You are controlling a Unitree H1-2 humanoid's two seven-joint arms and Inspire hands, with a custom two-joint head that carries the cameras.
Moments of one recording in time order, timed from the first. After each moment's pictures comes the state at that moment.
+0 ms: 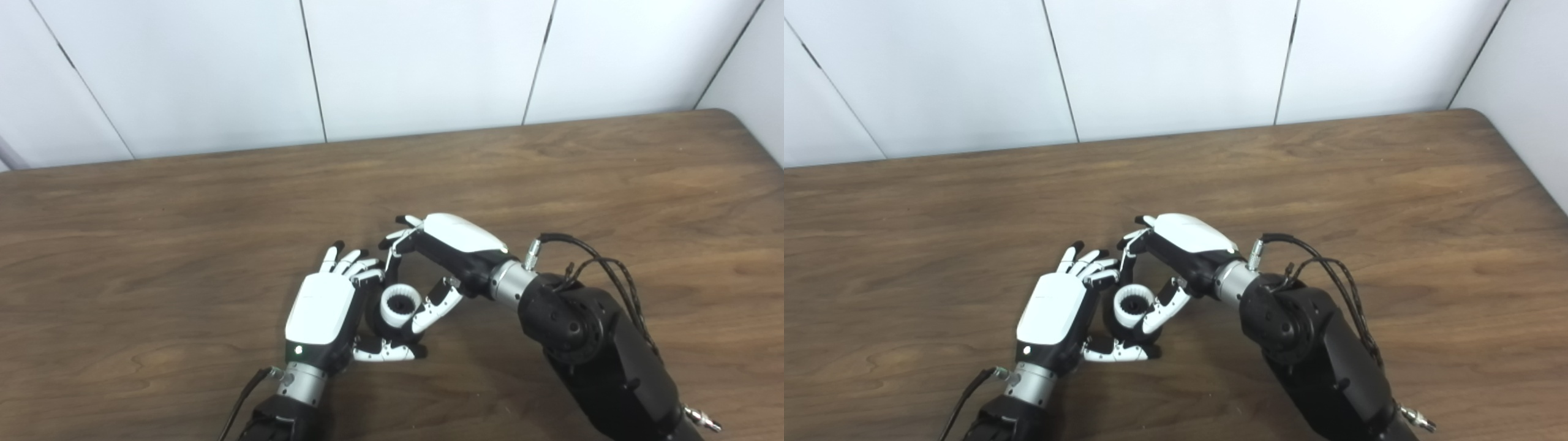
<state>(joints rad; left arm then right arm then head) 0.00 0.11 -0.46 -0.09 1.02 0.03 0.14 -0.29 -0.24 0.40 -0.44 -0.79 0.42 0.67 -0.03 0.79</state>
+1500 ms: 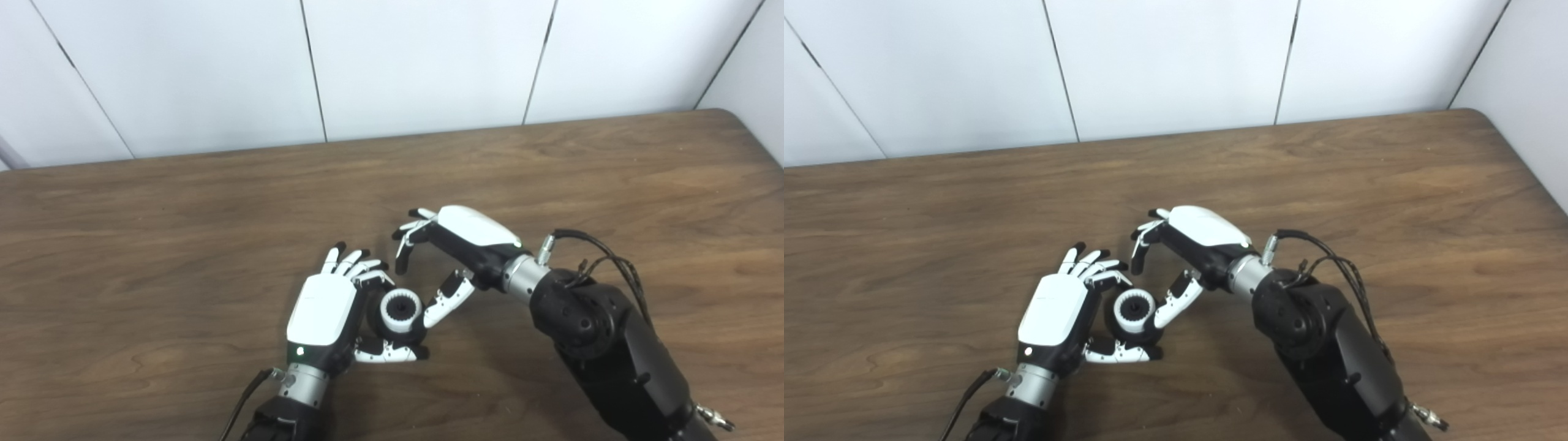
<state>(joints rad) 0.00 0.11 -0.46 -0.10 1.02 0.03 0.14 -0.29 -0.28 0.36 -0.42 -0.77 0.39 0.63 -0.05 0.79</state>
